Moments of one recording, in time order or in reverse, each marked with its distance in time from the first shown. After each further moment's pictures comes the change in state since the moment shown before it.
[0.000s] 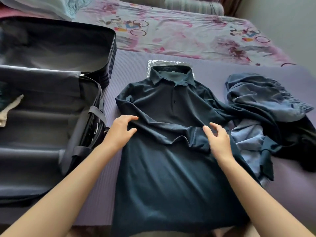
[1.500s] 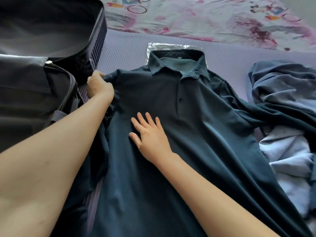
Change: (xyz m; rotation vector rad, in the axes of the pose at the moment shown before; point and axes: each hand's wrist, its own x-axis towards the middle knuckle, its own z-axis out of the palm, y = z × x) left_hand 0.175 -0.041 0.000 0.048 0.475 -0.532; right_hand 0.008 -0.060 0.171 -0.555 -0.585 -0.690
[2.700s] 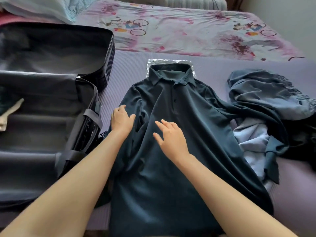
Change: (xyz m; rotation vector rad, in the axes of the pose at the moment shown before) left_hand -0.127 -0.017 -0.039 0.108 -0.287 0.159; right_hand -0.087 0.001 -0.046 0.003 0.201 0.162
